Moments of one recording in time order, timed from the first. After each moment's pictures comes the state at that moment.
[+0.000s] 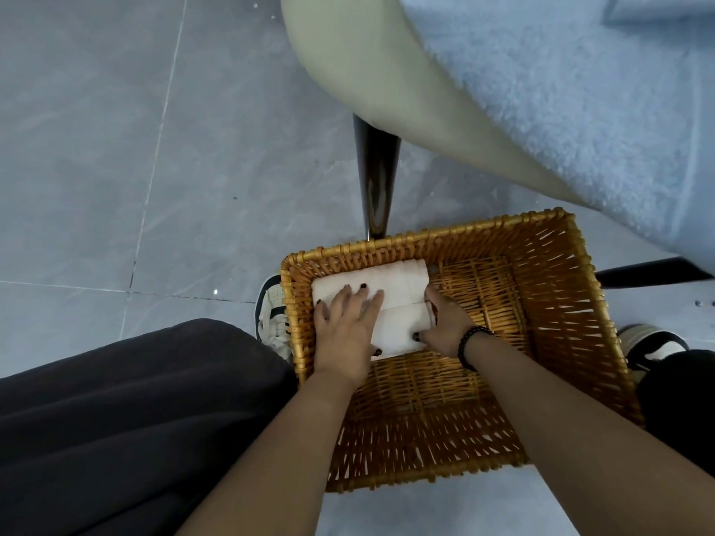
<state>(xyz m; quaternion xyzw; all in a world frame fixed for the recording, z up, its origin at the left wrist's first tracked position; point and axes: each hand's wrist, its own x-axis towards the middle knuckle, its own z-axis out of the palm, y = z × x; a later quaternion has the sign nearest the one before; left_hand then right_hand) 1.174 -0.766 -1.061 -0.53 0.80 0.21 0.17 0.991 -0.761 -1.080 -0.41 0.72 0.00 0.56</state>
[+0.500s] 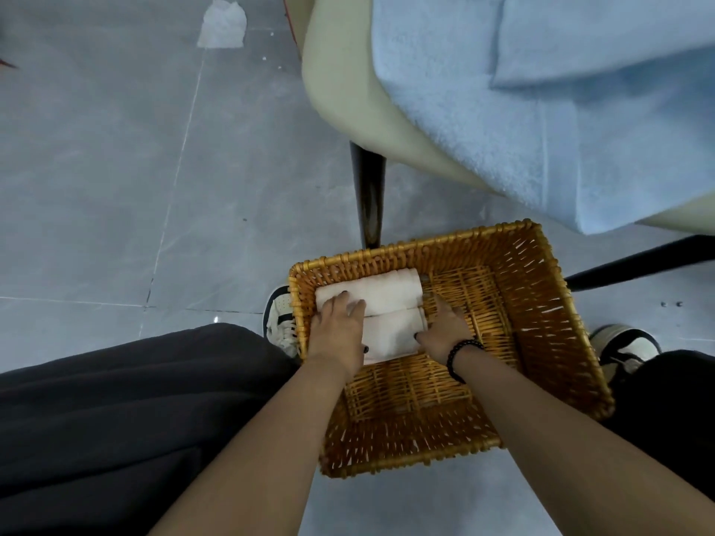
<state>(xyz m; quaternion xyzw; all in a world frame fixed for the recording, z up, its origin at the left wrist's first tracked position) 1.178 -0.776 -1.019 -0.54 0.78 0.24 0.22 1.004 -0.741 -1.038 -0.33 0.80 -0.05 0.50</state>
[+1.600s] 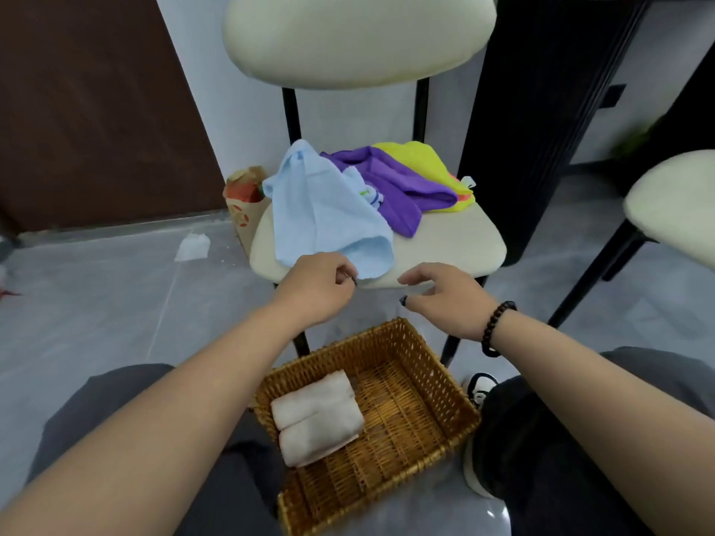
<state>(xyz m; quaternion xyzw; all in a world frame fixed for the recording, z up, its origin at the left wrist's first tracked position) 1.091 -0.775 -0.711 -0.42 0.86 0.24 -0.15 0.926 -0.654 -0.702 -0.54 0.76 -0.27 0.25</state>
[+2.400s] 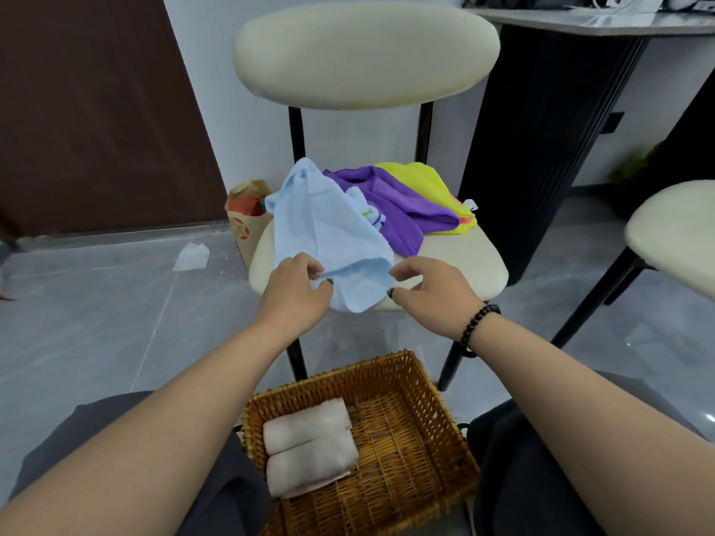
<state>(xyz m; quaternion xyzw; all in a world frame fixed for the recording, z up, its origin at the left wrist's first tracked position) 1.098 -0.795 -0.716 -0.51 0.78 0.26 -0.26 0.929 -0.684 -0.686 -0.55 0.75 -0.32 0.18</state>
